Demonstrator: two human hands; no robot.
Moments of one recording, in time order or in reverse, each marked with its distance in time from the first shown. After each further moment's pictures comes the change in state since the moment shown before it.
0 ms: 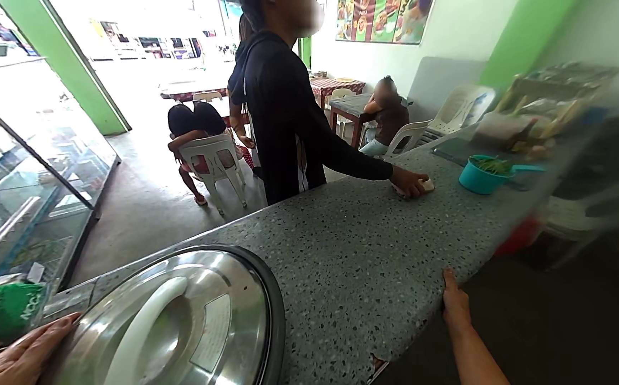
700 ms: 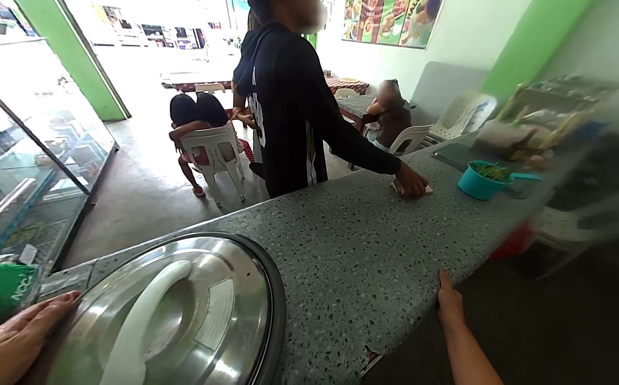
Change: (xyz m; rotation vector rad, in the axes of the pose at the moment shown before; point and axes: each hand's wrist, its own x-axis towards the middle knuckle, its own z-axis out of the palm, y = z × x) left_hand -0.005 0.010 0.004 -0.156 -0.044 -0.046; right_hand -0.004 -0.004 -0.001 -0.021 -0.010 -0.005
